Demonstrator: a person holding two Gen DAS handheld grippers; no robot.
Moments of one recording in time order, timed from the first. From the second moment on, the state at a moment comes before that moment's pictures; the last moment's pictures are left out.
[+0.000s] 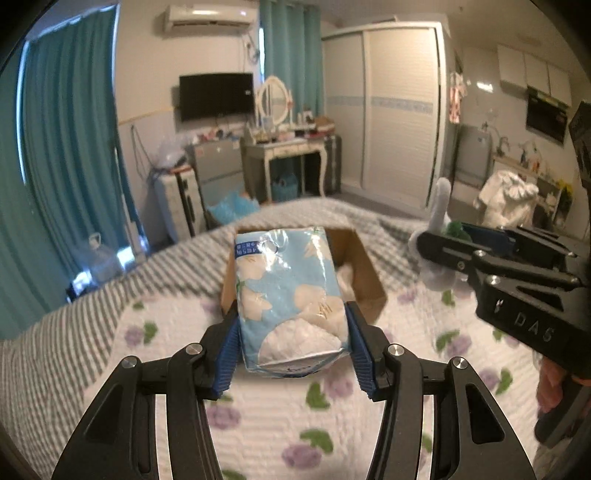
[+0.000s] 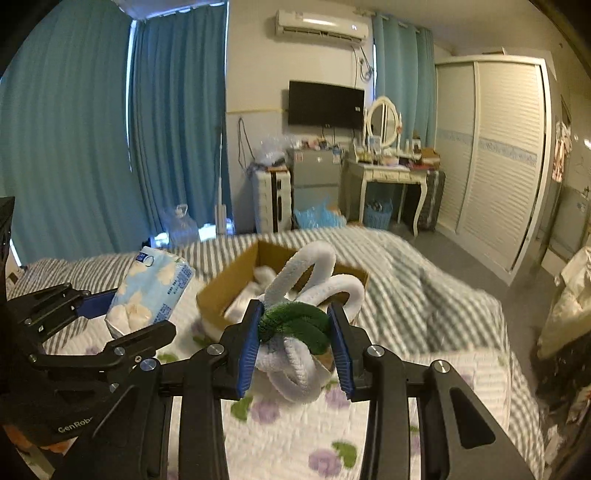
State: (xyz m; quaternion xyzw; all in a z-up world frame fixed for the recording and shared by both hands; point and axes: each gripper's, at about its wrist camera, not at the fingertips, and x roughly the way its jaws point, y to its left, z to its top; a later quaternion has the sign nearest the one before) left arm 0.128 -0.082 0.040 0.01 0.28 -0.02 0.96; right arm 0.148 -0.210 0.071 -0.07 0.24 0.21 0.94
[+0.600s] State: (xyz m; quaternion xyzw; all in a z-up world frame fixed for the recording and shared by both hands) left arm 0.292 -0.063 -0.008 0.01 0.31 -0.01 0.95; right arm 0.321 -0.198 0.031 -0.03 0.28 0.21 0.94
